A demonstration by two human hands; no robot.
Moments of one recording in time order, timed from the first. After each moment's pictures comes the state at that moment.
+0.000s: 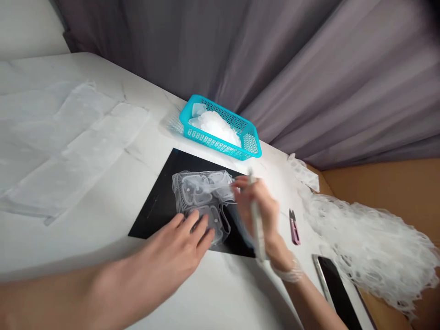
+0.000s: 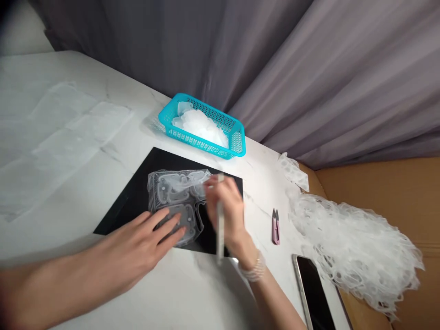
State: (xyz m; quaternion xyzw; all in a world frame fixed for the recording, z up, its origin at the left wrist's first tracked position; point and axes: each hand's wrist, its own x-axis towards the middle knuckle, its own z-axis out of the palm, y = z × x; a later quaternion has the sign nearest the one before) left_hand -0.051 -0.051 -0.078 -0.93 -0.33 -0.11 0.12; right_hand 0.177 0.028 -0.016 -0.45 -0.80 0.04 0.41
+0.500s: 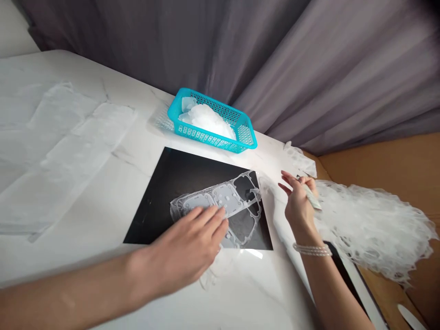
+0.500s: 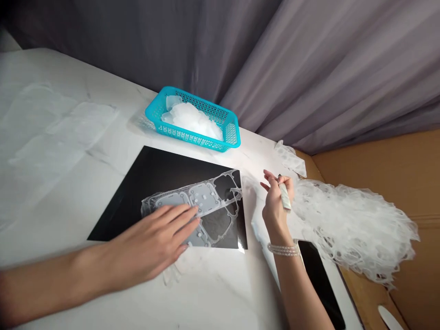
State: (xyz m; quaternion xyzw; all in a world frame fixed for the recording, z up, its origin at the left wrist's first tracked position) left_hand -0.024 -0.020 -0.047 -0.95 -0.26 -0.18 0.02; right_hand 0.284 0.046 -0.040 -0.63 -0.38 0.18 0.66
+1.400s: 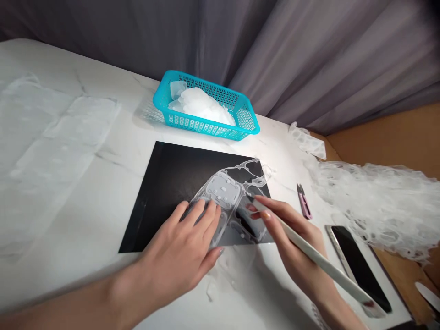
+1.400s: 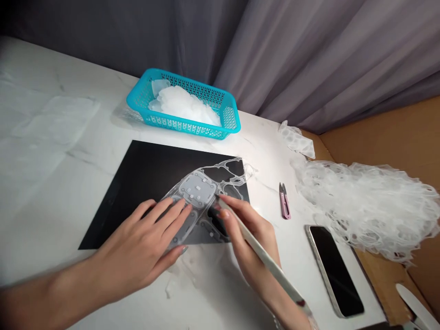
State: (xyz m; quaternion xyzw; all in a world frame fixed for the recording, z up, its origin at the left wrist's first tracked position) left_hand -0.027 -0.019 -0.050 -0.93 -0.33 -0.16 0.03; right_hand 0.187 -0.055 -0.004 -0.67 -0.61 0.20 0.36
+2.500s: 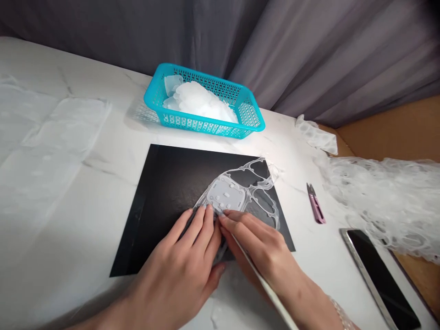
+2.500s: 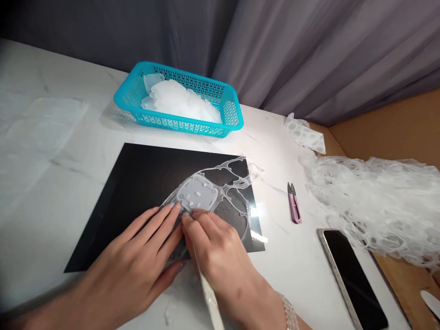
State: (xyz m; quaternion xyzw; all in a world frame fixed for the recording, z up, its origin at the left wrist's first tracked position) left_hand -0.026 -0.021 -0.059 -0.92 -0.33 -0.22 0.03; right_hand 0.155 -0.028 -0.020 -0.47 -0.84 0.09 0.26
